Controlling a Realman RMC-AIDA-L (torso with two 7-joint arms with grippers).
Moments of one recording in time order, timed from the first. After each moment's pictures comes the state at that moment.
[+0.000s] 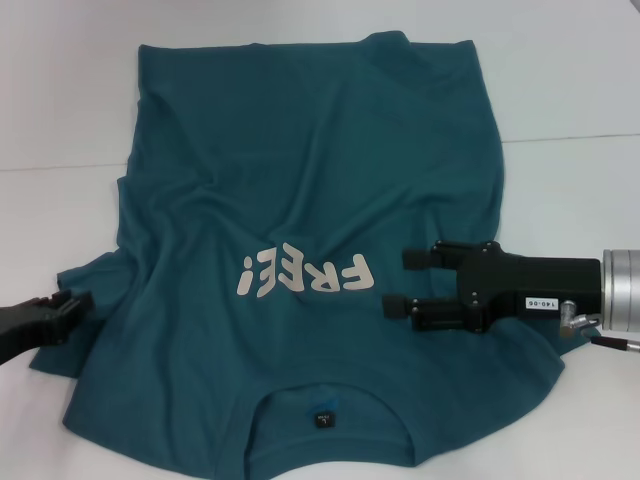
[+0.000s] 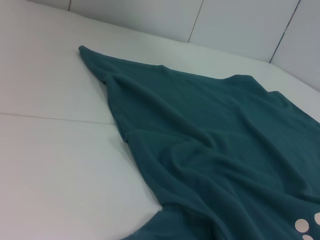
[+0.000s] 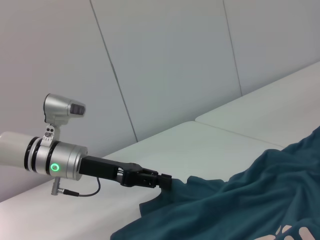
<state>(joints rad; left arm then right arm) -0.42 -2.16 0.50 0.67 2.00 1.05 -1.54 0.56 2.08 -0.69 -0.66 -1.97 -1.55 1.44</state>
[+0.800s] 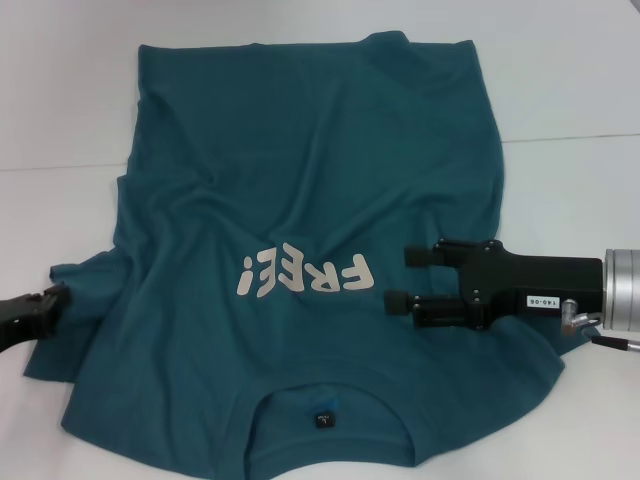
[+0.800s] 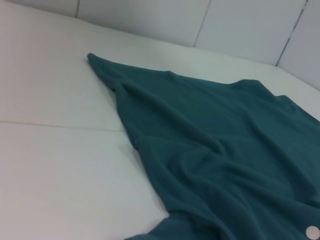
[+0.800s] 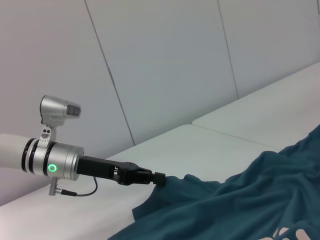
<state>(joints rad) -0.42 -2.15 0.49 0.68 2.00 1.04 -1.54 0.56 2.08 -0.69 -0.65 -1.96 -1.55 1.44</state>
